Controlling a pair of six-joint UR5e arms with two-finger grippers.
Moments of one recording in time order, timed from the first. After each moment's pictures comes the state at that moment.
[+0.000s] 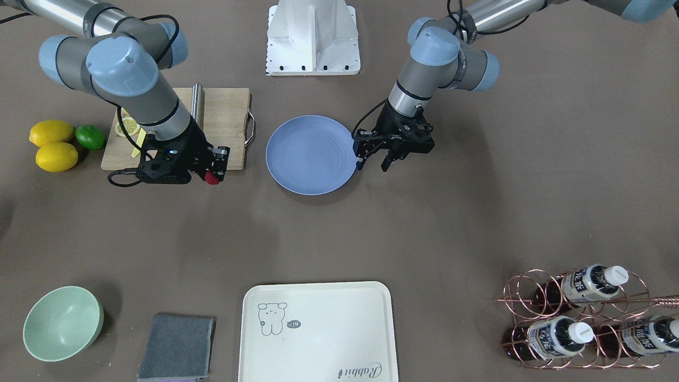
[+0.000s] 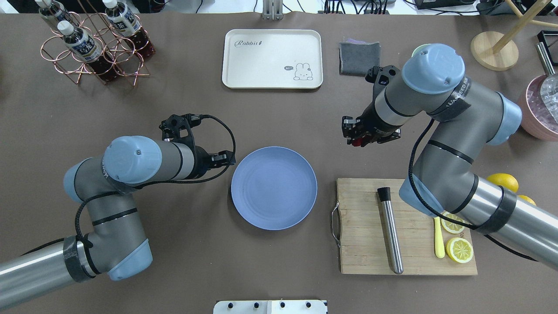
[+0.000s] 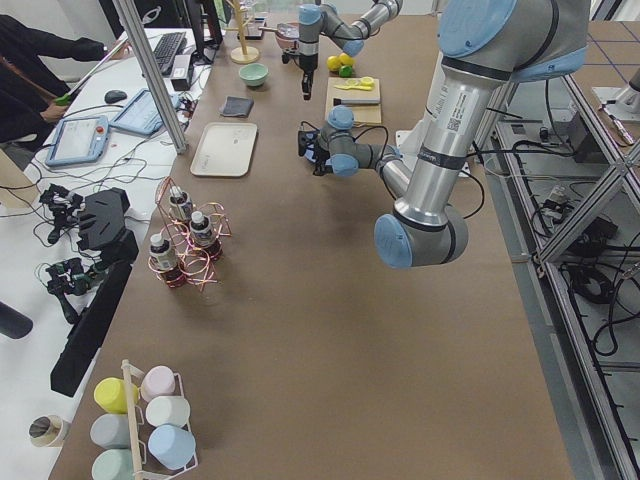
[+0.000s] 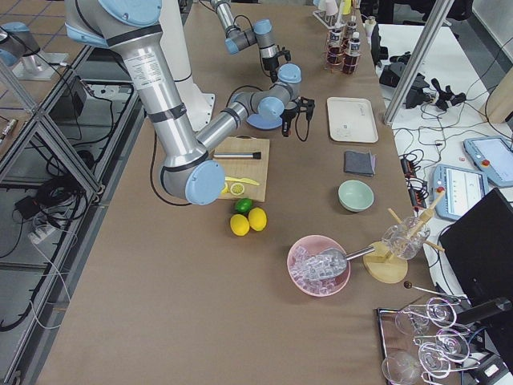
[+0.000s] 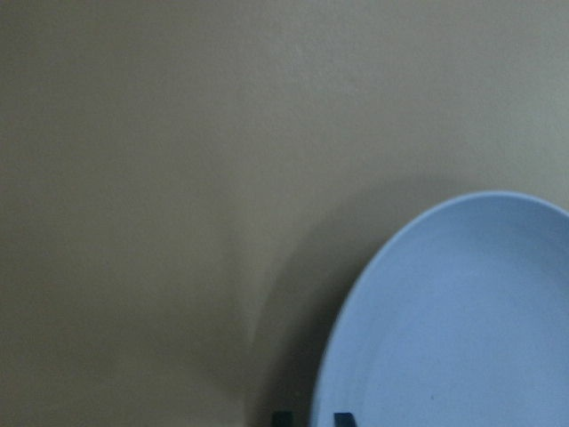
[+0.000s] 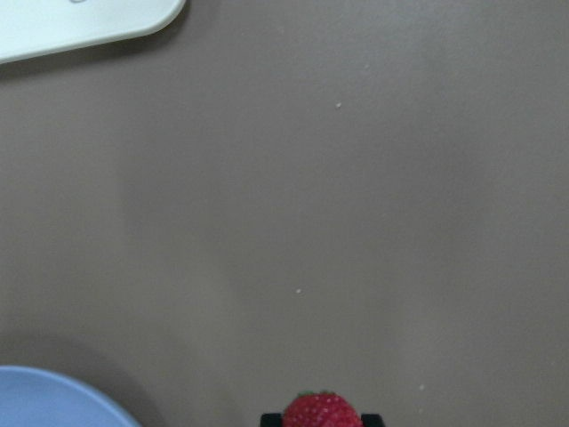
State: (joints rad) left arm -0.51 -2.01 -1.68 -2.16 -1.69 -1.45; right arm 0.70 -1.10 1.78 -1.43 2.07 1.25
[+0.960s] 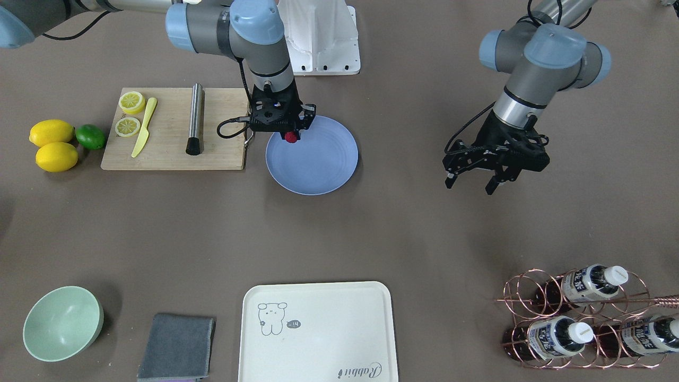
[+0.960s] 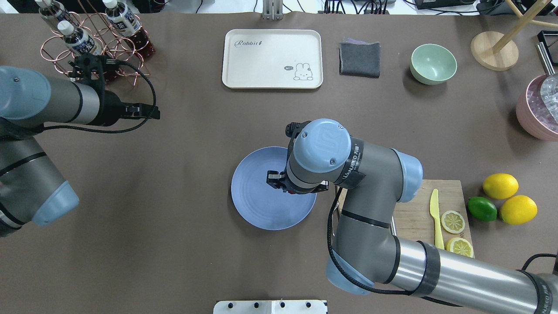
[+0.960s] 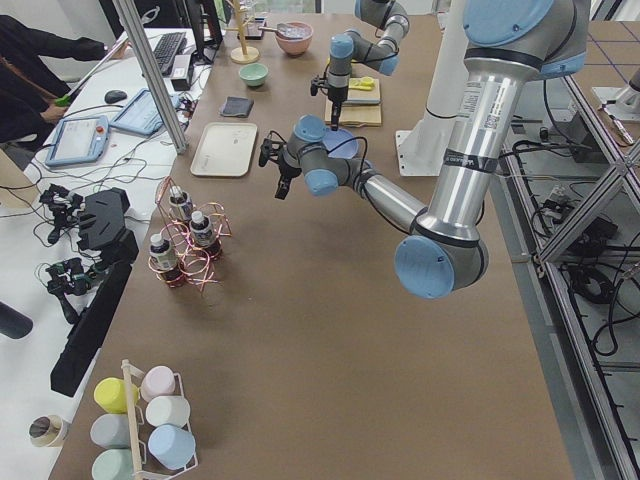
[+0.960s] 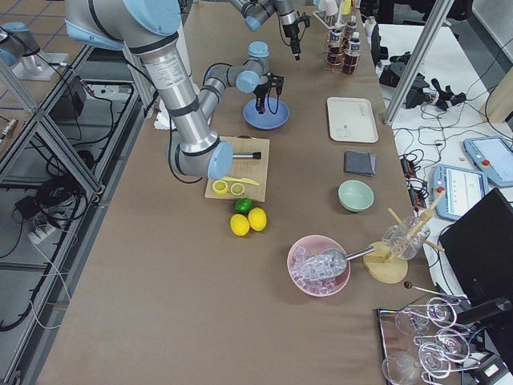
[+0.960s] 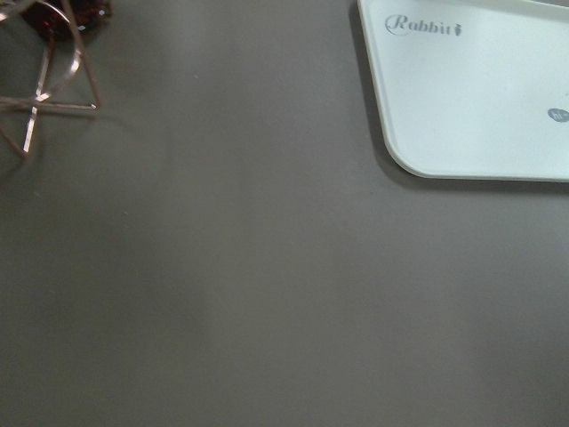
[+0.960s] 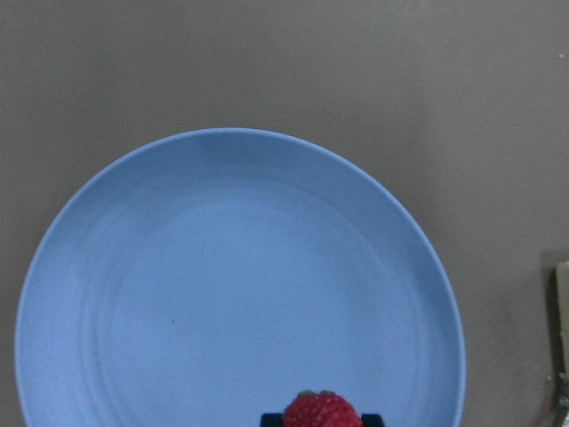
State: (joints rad) left arm -0.81 -1.81 -1.77 -2.16 -1.88 -1.02; right arm 0.42 -0.90 1.73 -1.56 1.83 1.40
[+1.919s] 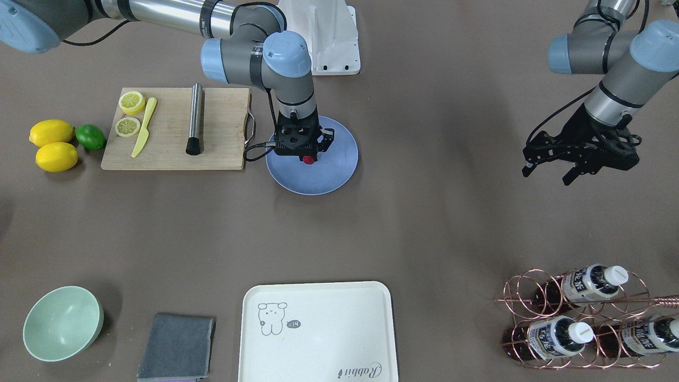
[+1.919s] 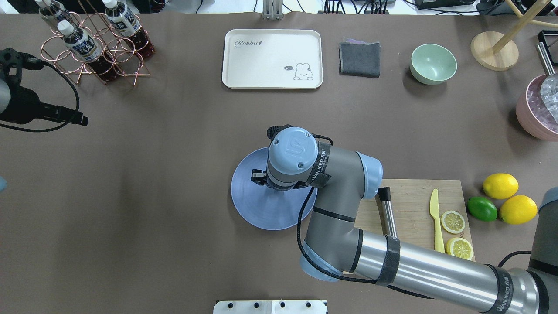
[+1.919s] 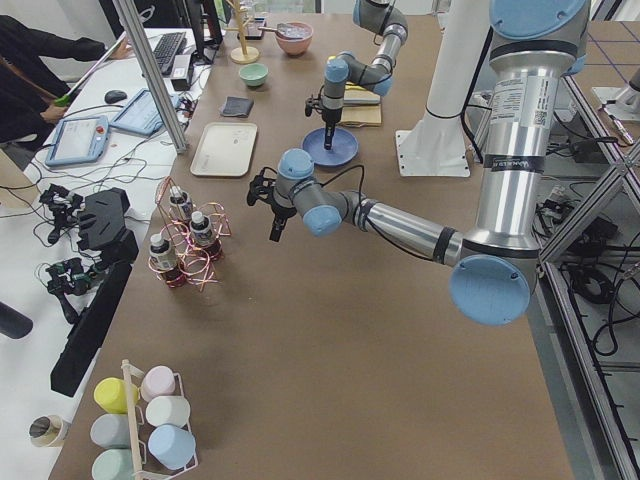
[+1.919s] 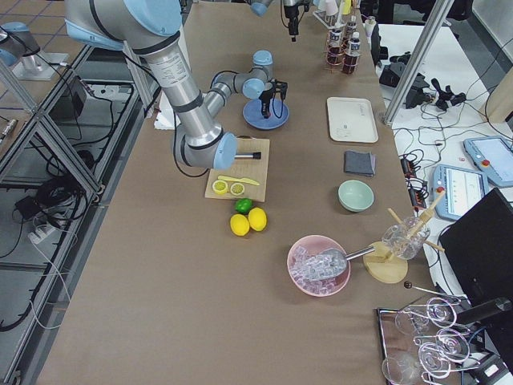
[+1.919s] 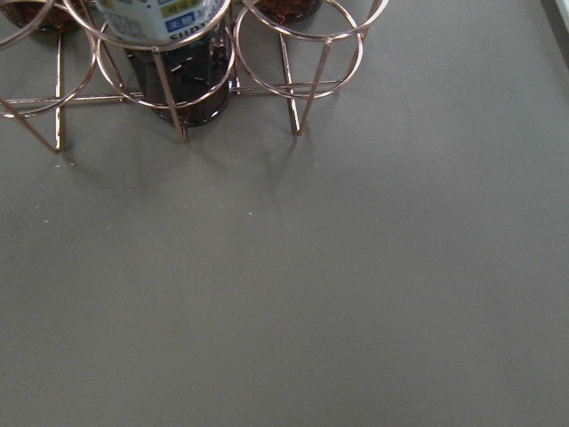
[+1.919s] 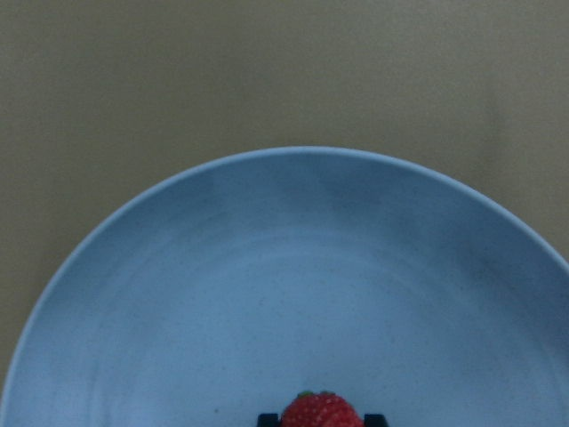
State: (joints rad) left arm -1.01 -1.63 -1.77 -2.16 -2.12 -0.75; right arm 0.41 -0.82 1.52 -1.42 1.79 1.40
